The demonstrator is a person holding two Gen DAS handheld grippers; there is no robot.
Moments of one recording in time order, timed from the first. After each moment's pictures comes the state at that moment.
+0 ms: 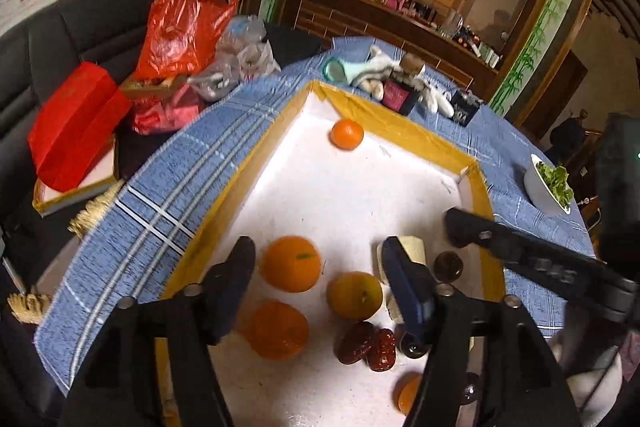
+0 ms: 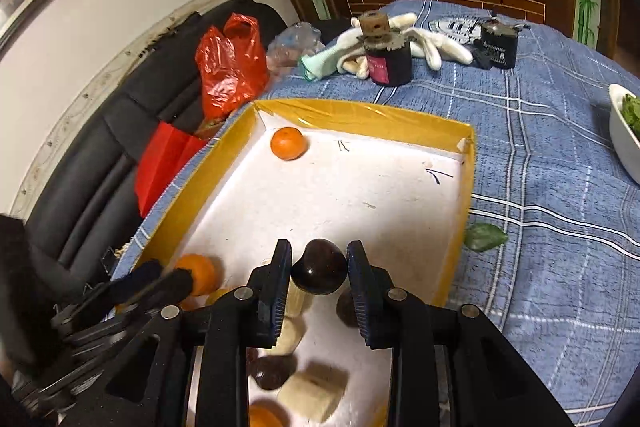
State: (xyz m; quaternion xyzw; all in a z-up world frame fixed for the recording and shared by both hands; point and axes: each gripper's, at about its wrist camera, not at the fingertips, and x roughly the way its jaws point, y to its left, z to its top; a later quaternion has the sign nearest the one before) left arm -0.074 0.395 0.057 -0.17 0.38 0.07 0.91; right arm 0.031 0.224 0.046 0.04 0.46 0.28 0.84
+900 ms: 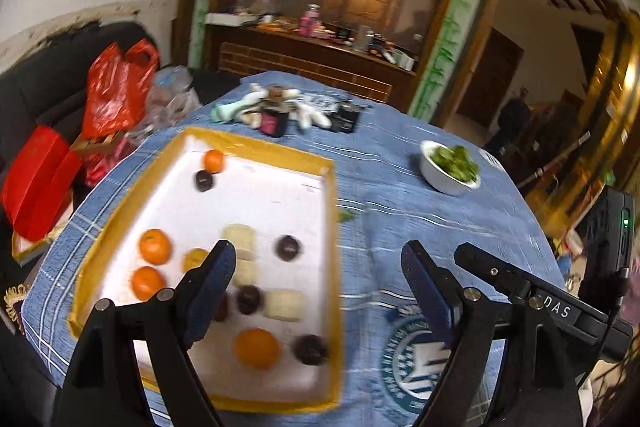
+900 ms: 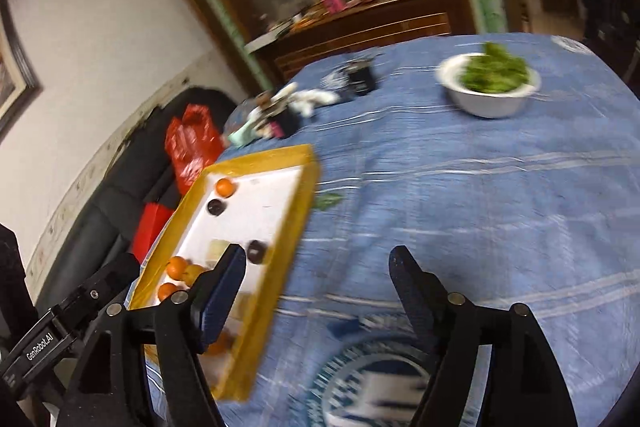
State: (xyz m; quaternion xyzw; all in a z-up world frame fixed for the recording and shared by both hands) left arm -0.125 0.261 0.120 -0.11 0.32 -0.03 0.94; right arm -0.073 0.047 0.081 0.17 0.38 0.18 0.89
